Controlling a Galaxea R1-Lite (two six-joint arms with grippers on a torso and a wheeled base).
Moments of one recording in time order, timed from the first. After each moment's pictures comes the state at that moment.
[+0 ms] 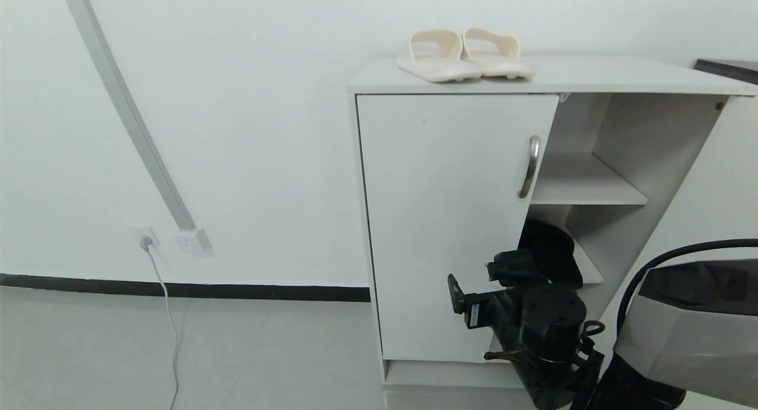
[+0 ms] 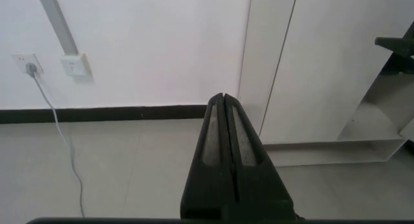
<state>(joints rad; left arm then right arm) 0.00 0.00 0.00 0.00 -0.05 -0.01 0.78 2.16 -0.57 -1.54 -0.58 0.06</state>
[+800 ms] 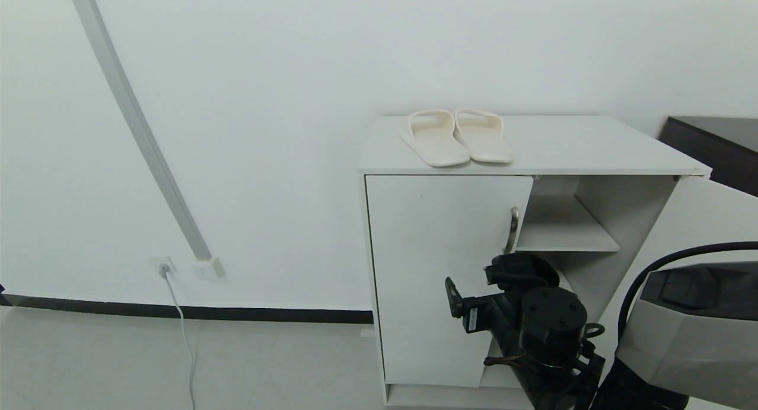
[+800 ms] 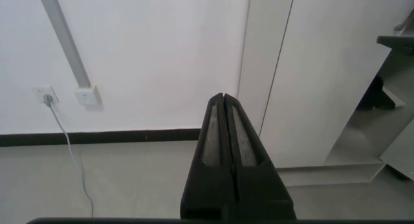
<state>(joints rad) 0.00 0.00 0.00 0.00 -0.05 -0.01 0.78 2.16 -0.56 -1.54 -0.58 0.06</state>
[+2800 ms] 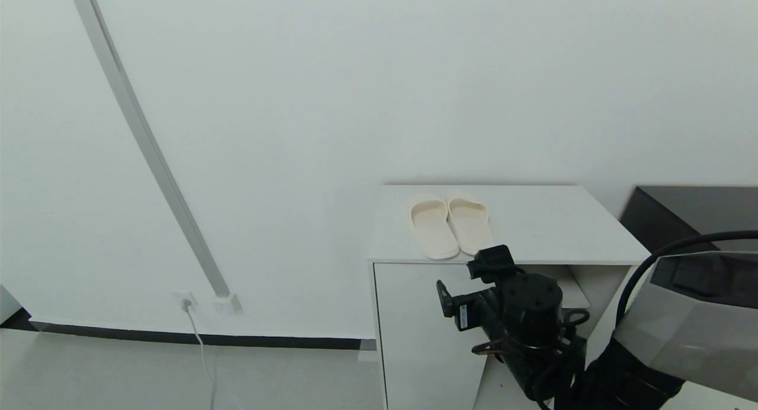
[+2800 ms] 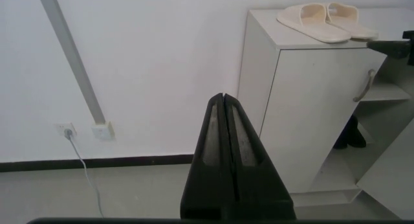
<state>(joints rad) 0.00 0.00 0.00 0.00 -0.05 0.00 0.77 2.14 -0.67 -1.31 -0.53 0.04</state>
